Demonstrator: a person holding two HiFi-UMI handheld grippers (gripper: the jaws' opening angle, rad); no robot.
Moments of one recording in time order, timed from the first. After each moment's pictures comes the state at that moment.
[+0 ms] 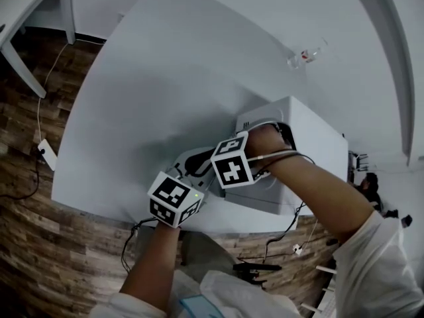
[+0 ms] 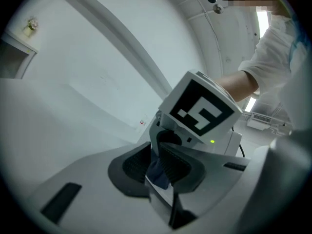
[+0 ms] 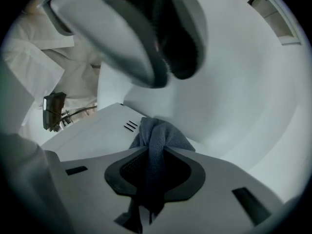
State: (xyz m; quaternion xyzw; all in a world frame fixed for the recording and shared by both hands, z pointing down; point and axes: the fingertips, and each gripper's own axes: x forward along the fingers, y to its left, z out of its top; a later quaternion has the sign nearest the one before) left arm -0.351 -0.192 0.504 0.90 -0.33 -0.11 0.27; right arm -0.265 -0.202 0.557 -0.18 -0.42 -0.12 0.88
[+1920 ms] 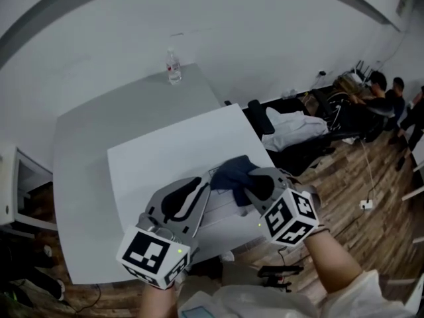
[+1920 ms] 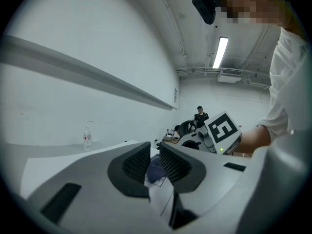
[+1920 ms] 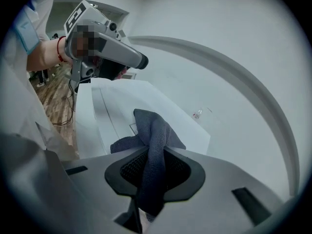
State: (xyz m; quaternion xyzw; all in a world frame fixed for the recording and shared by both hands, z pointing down) left arm -0.041 -0.116 0.278 0.97 -0.21 0.07 0.08; right arm 0.047 -0.106 0.378 0.44 -0.78 -0.02 0.45
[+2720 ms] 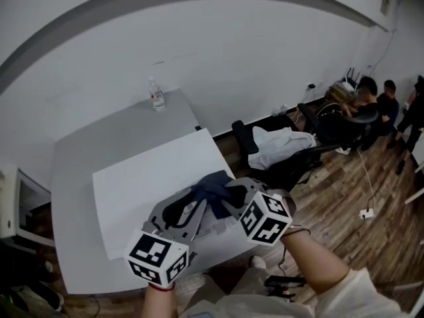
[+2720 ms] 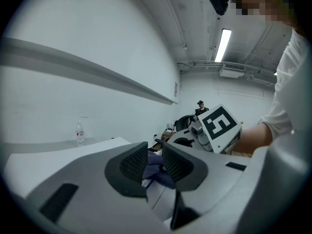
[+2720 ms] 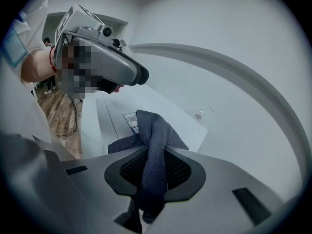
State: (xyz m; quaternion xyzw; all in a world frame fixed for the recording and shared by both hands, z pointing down) left arm 0.041 -0.092 0.291 0.97 -0.21 0.10 0.09; right arm 0.089 -0.104 0.377 0.41 -0.81 -0.01 0.41
